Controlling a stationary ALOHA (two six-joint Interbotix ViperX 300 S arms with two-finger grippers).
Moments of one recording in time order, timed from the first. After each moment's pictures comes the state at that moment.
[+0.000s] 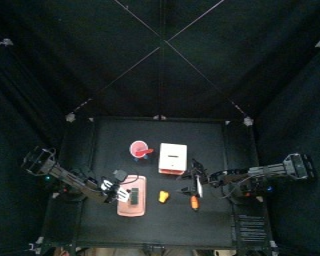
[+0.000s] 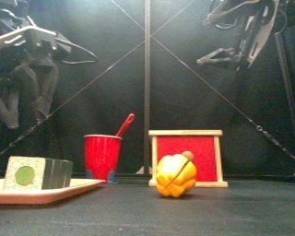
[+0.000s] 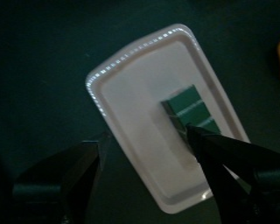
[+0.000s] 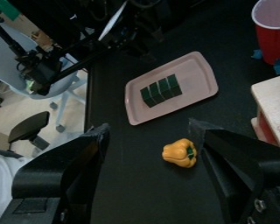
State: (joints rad) left arm -0.48 -0.20 0.72 0.53 0.98 -1.83; right arm 0.09 -0.56 0.91 -0.86 -0.05 1.35
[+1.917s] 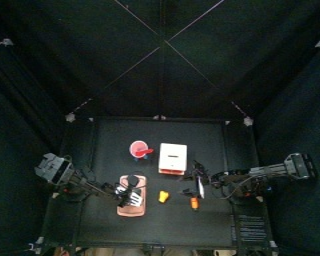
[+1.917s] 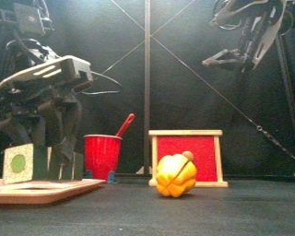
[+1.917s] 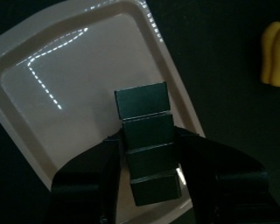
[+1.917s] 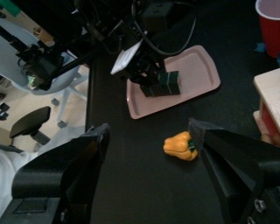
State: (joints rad) left arm -0.38 0.04 0.64 0.53 0.72 -1.91; right arm 0.10 -0.58 0.94 -0.86 -0.05 1.34
